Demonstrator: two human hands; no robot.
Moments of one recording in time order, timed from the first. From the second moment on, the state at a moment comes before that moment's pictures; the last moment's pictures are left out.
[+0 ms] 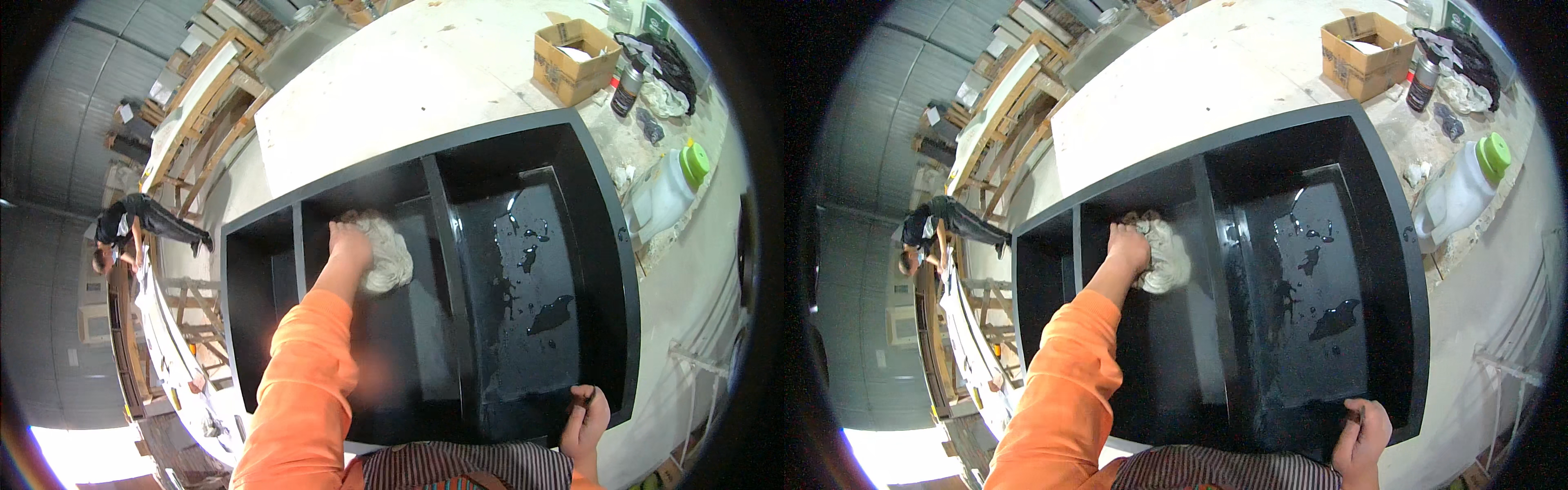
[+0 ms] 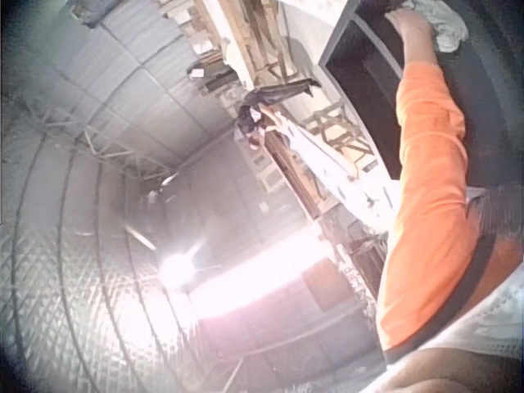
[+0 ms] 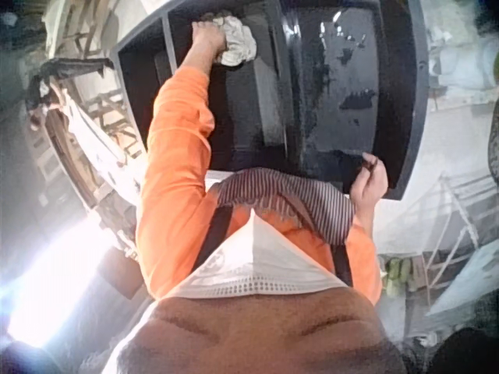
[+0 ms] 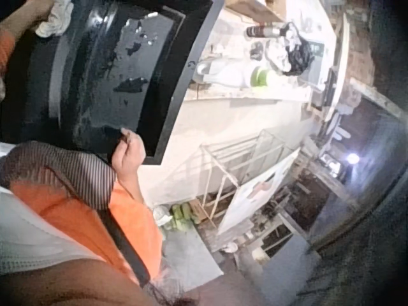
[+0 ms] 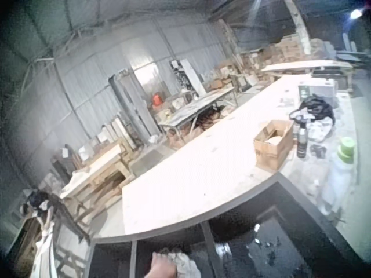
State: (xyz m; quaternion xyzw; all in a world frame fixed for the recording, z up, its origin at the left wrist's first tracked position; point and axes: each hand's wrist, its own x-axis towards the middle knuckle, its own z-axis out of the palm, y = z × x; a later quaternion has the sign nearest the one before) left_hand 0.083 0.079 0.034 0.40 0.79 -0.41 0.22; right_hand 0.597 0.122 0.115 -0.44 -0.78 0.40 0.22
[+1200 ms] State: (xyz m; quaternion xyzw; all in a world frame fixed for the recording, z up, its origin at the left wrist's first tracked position) left_hand 0.132 0.083 -0.048 0.09 0.99 0.09 -0.04; right_hand 0.602 0.125 0.108 -0.42 -0.80 0.37 0.23
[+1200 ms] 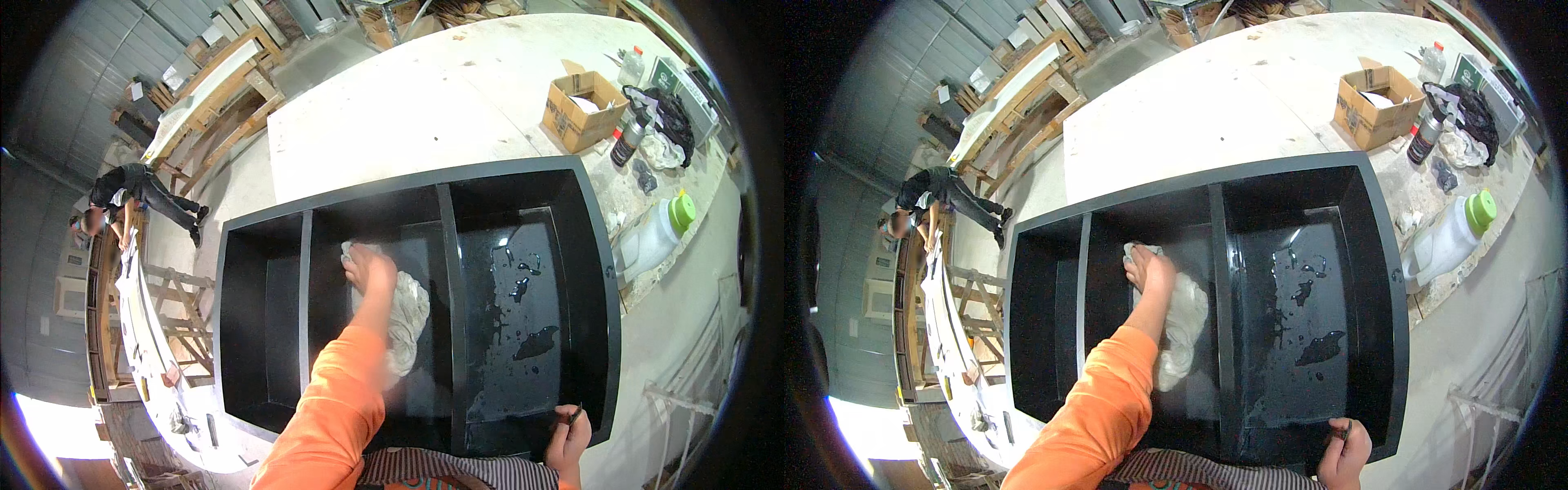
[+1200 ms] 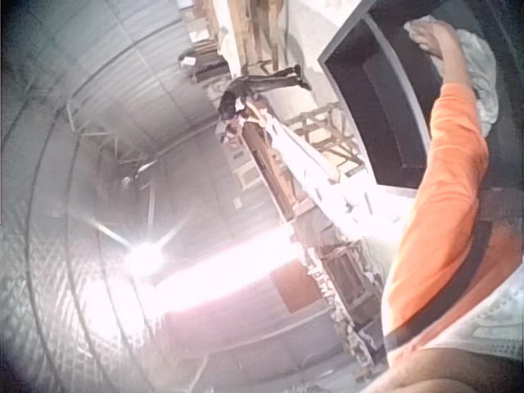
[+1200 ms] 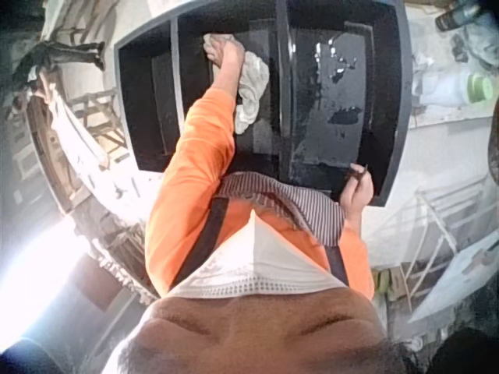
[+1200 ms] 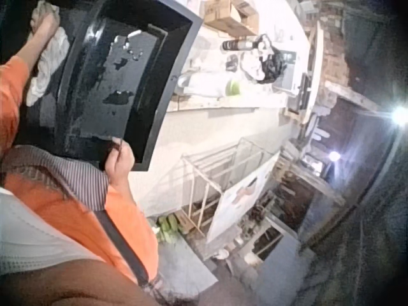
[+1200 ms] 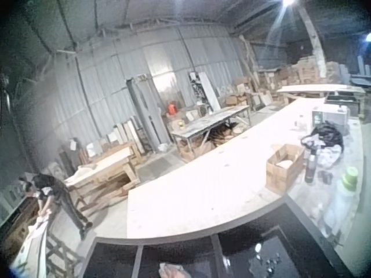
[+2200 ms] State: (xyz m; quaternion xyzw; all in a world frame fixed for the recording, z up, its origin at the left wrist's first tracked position) left_hand 0.169 0.137 -0.047 0.40 0.87 0.29 0.01; right_hand 0.608 0.120 0.103 -0.51 -0.74 0.40 0.18
